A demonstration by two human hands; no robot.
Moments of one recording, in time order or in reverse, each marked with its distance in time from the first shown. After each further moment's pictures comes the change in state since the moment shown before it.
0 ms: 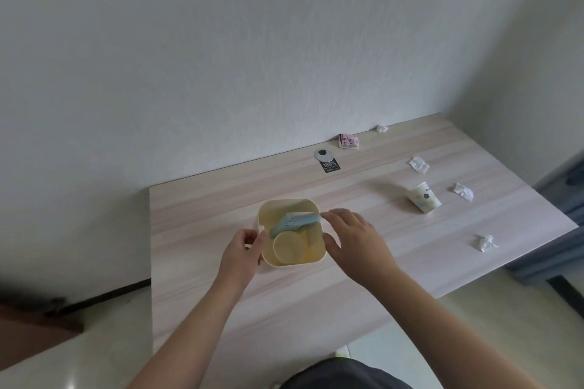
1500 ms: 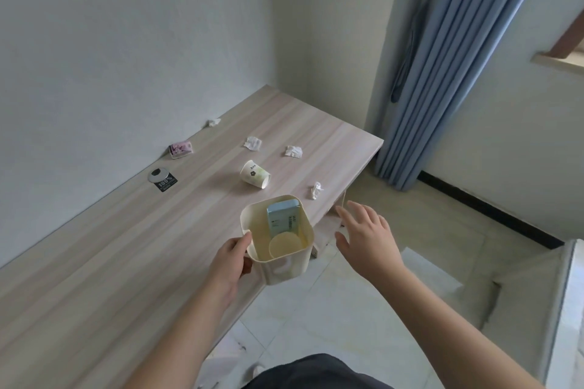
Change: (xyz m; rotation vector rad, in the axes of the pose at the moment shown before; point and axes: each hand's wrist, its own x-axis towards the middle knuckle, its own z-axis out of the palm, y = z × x) left_hand -0.101 0.075 0.329 -0.041 -0.394 -0.187; right_hand -0.234 0.300 -0.091 -0.132 0.103 0.620
